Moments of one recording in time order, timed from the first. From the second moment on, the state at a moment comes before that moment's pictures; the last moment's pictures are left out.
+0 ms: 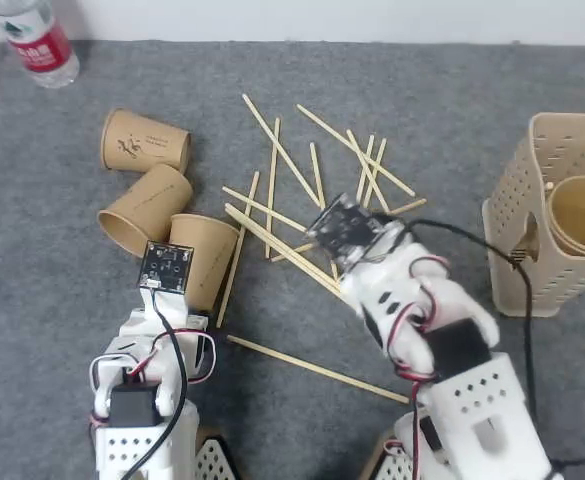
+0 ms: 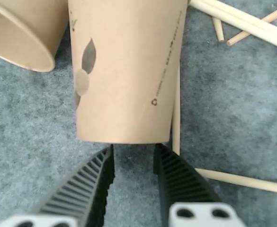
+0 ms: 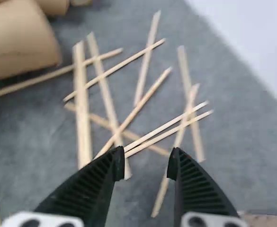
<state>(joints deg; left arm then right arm) -7.6 -103.4 96.7 68.3 -24.0 -28.0 -60.4 55.8 54.8 28.8</state>
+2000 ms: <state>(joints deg) -14.3 -103.4 96.7 67.1 -24.0 -46.8 -29.9 68.2 47.6 26.2</state>
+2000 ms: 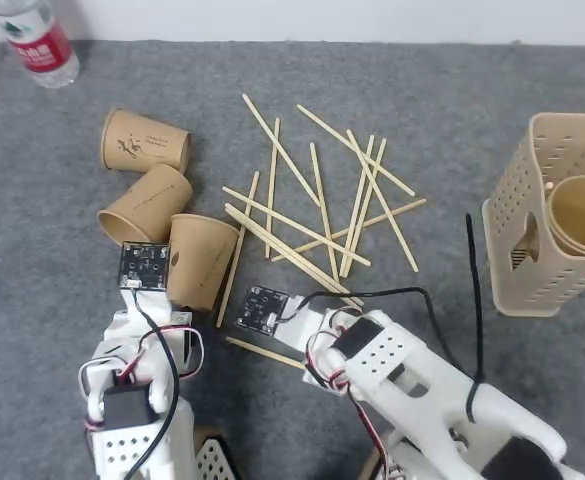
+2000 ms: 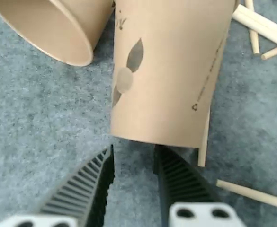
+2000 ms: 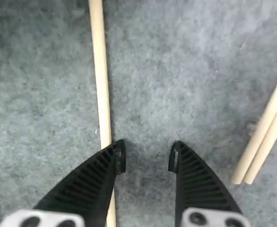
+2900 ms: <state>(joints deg) -12.0 -103.4 96.7 67.1 -24.0 -50.1 -44.2 69.0 55.7 24.4</state>
